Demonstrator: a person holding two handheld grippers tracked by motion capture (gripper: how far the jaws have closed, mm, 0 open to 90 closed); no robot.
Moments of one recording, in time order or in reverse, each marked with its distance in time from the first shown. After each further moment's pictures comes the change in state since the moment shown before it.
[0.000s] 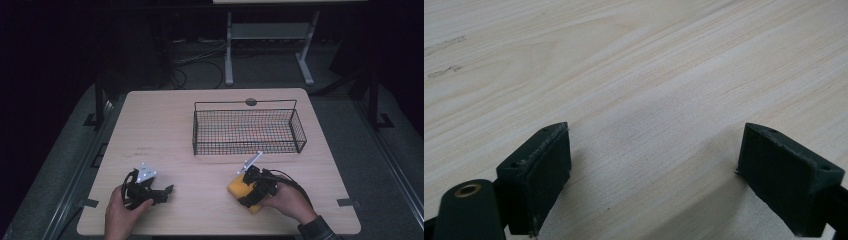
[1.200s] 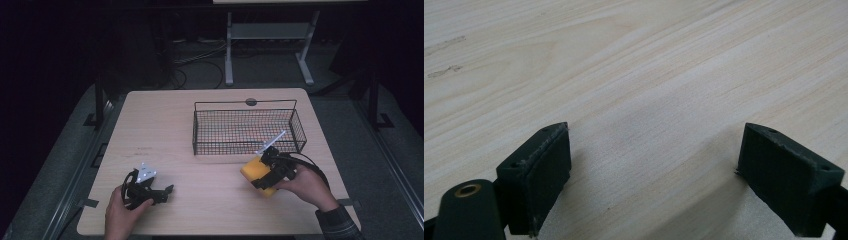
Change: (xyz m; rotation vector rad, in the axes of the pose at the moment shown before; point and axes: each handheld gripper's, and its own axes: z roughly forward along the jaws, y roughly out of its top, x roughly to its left) left arm 0.000 0.000 0.000 -0.003 0.001 -0.001; right arm -0.035 0.000 -0.061 -0.051 -0.003 0.089
